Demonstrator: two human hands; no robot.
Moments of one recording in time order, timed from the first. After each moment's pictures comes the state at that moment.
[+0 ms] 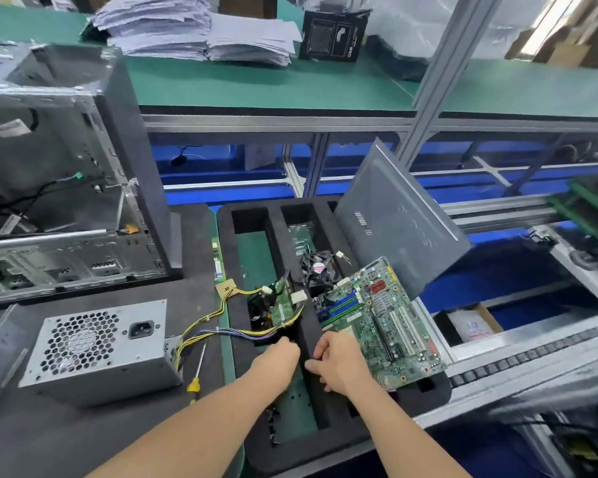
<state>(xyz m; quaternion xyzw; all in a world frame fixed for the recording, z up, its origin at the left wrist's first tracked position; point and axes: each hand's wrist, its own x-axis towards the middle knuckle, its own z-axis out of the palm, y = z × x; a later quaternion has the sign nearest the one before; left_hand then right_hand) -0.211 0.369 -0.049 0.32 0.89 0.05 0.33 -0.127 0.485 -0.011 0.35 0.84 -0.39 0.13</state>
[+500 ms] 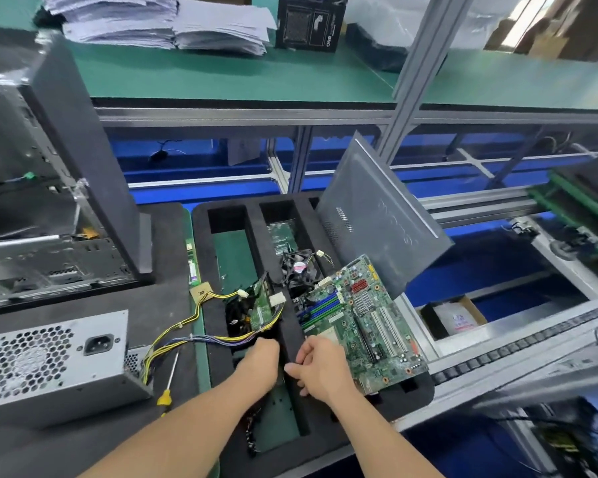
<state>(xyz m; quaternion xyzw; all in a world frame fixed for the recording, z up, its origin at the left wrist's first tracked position) -0.216 0.386 -0.049 0.30 0.90 -0.01 0.33 -0.122 0.486 -0.015 0.37 0.80 -0.46 0.10</state>
